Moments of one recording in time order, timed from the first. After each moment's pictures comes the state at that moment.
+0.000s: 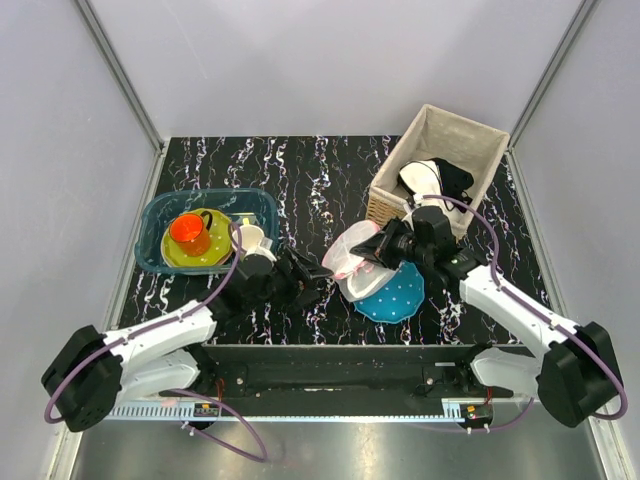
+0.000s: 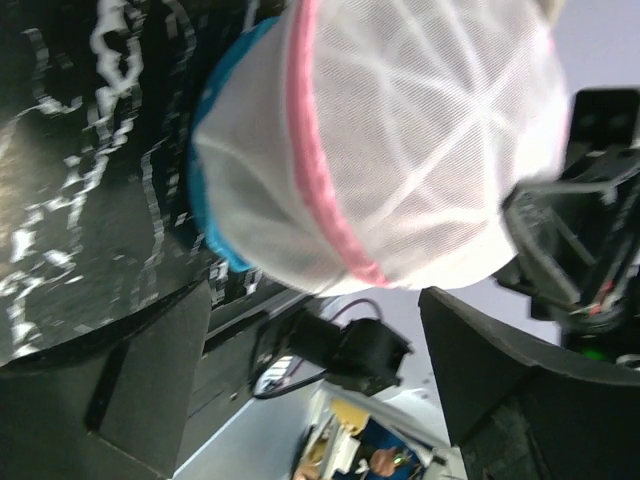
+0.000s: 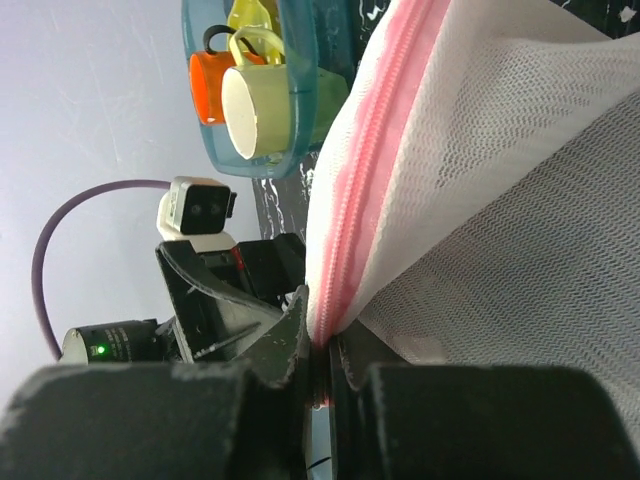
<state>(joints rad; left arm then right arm) -0.79 1.02 0.42 0.11 0.13 -1.47 0.52 1.17 0.74 -0.08 -0.38 1.16</state>
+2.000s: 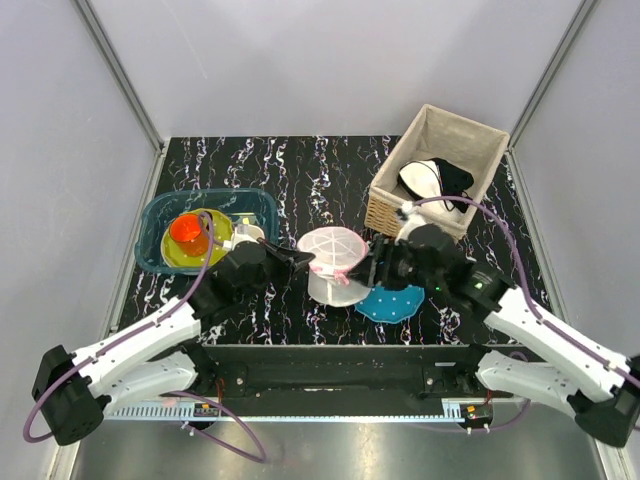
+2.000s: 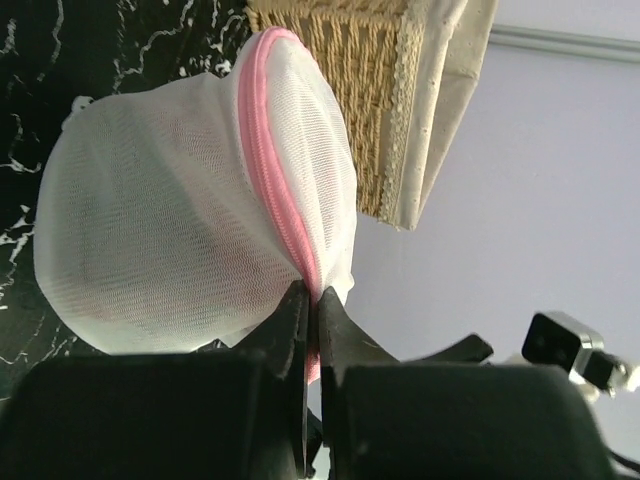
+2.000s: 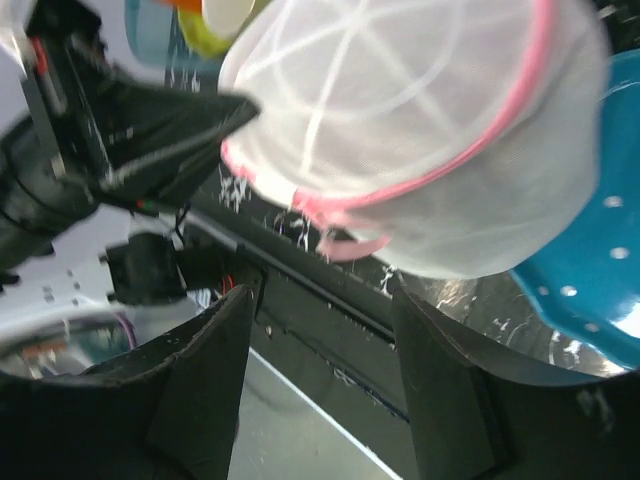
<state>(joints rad) -0.81 0.92 0.61 -0.13 -0.15 -1.62 0.76 0.90 0.89 -0.51 -0.09 0.85</state>
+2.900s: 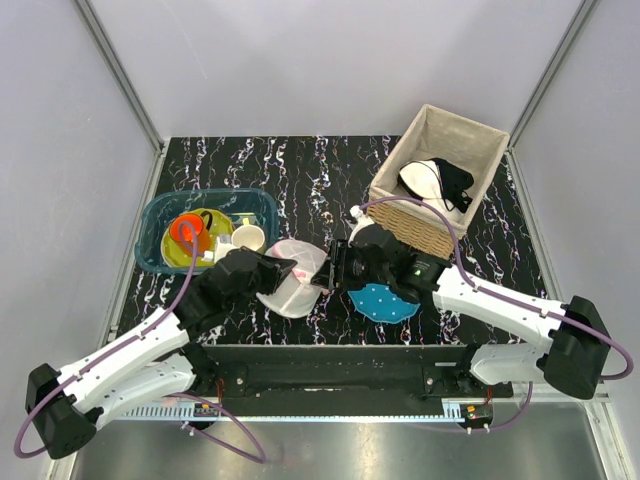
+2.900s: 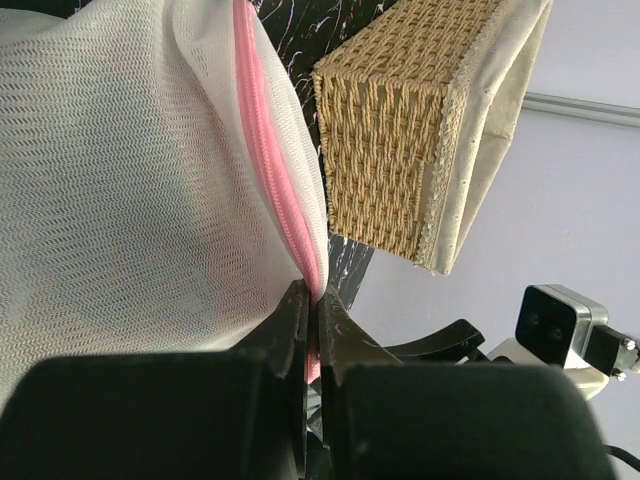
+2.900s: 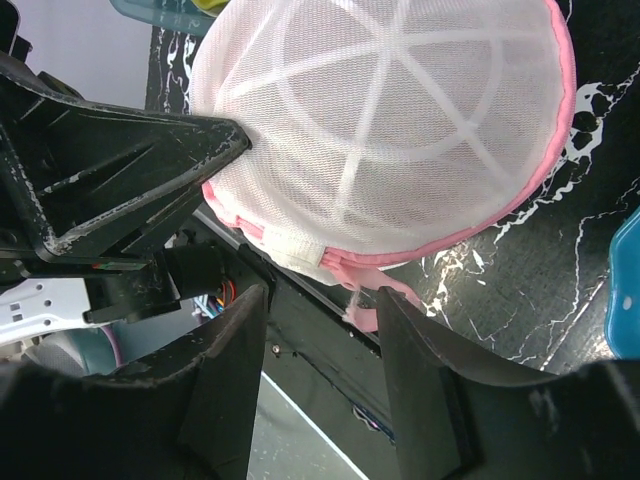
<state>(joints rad) -0.80 0.80 0.60 -0.35 -0.28 -1.63 0.95 1.26 0.93 -0.25 -0.08 0.88</state>
